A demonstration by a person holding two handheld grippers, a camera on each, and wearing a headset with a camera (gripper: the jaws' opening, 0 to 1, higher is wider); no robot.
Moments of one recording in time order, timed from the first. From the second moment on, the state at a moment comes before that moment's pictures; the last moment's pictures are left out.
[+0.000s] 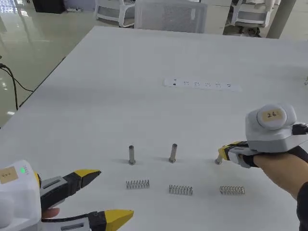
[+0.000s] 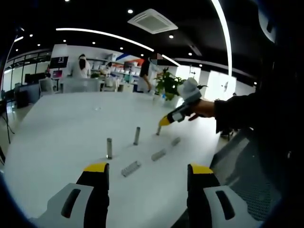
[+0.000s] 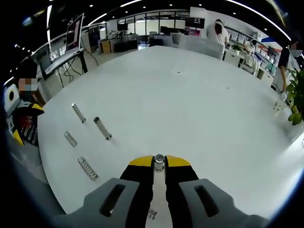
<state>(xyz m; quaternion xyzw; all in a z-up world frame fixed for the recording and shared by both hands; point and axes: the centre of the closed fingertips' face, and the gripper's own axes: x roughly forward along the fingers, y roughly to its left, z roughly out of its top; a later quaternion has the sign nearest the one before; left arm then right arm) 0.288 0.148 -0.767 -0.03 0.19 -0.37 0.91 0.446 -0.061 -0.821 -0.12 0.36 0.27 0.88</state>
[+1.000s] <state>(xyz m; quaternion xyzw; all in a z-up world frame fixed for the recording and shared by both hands) 0.289 0.148 -0.766 -0.02 0.19 -0.37 0.91 0.444 -0.071 -0.802 -0.12 0.33 0.28 0.89</state>
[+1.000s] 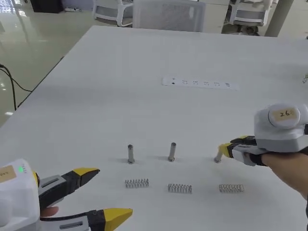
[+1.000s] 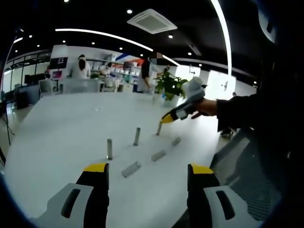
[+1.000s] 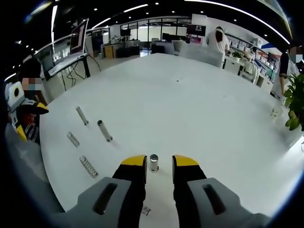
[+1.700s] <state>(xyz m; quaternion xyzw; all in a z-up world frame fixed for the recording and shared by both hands) 0.291 0.144 -0.760 -0.02 0.18 -0.38 0.91 0.405 -0.083 -0.801 -0.16 0.32 0.35 0.86</state>
